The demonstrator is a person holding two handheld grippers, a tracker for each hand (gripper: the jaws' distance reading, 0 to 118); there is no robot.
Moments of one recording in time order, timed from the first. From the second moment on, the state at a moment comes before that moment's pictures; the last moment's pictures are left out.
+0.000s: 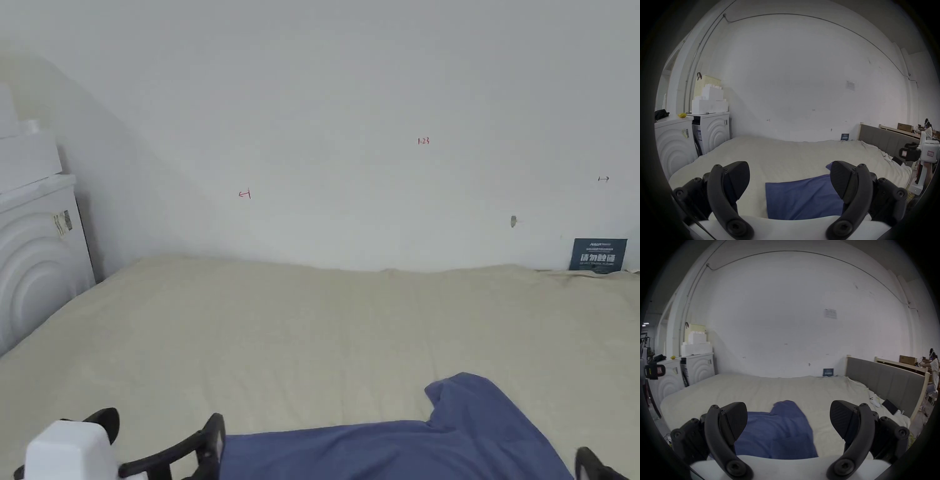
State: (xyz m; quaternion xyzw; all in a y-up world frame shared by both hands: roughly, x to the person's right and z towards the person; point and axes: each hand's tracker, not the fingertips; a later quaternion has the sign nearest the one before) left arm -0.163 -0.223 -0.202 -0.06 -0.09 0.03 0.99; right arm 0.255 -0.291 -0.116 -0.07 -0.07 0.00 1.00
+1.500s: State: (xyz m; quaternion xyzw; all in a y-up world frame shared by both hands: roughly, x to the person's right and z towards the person) left arm -0.216 -0.478 -0.190 -0.40 -0.01 0.10 0.91; right arm 0.234 -0.360 -0.122 -0.20 -0.02 -0.06 0.98
